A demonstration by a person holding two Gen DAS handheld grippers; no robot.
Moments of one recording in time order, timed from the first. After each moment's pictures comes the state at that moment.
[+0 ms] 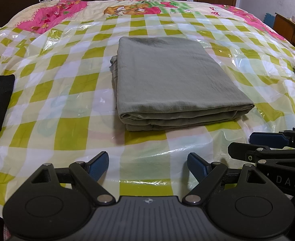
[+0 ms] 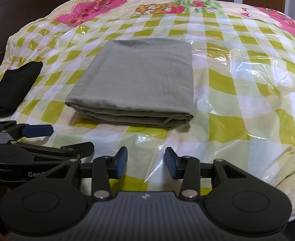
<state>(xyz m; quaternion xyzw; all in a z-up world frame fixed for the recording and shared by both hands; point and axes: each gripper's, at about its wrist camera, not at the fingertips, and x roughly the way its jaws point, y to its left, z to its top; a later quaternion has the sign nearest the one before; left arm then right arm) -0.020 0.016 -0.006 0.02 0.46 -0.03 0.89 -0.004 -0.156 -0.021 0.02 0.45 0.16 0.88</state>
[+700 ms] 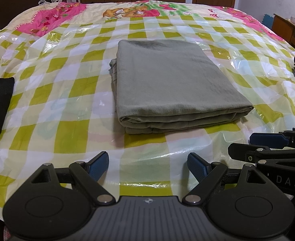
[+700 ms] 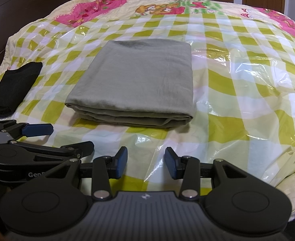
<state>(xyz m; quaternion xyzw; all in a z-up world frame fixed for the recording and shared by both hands) -0.020 0.014 -0.004 0.02 0.45 -0.03 0.89 -0.004 -0.156 -0.021 0.02 0.45 0.16 0.88</state>
